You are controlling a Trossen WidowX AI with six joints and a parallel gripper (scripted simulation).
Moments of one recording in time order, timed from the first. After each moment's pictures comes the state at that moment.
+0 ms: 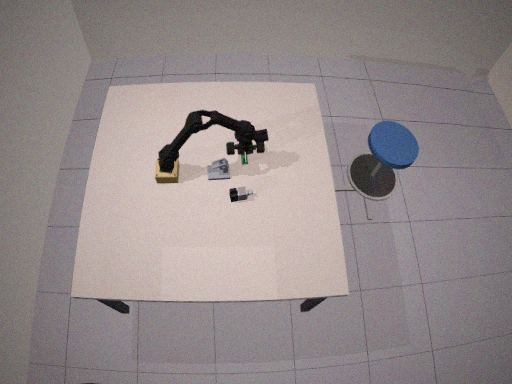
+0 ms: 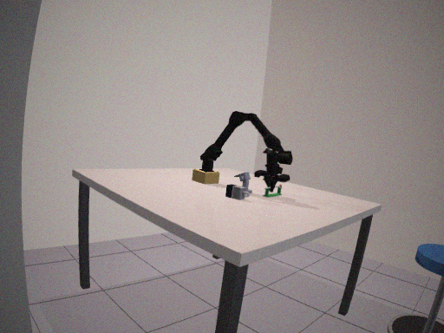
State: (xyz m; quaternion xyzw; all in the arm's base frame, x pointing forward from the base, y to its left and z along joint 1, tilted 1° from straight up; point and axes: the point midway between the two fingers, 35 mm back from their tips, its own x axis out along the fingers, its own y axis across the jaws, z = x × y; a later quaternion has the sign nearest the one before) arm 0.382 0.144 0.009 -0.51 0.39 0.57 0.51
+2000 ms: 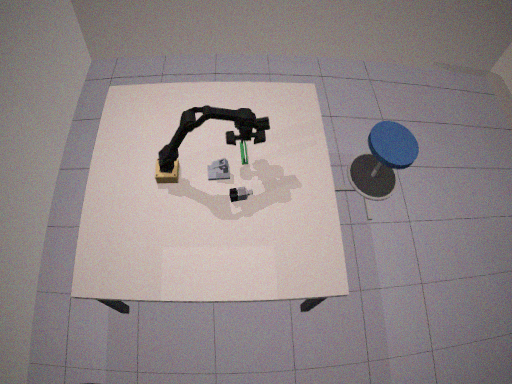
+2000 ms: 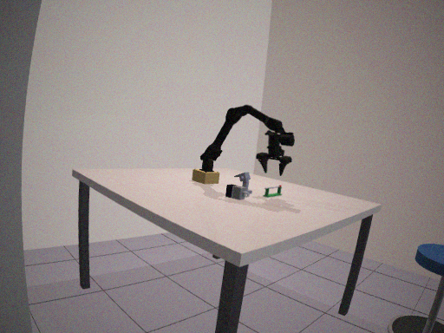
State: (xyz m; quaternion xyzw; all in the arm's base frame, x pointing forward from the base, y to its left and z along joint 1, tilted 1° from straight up) arm 0.375 0.142 0.103 -0.51 0.39 0.57 0.51
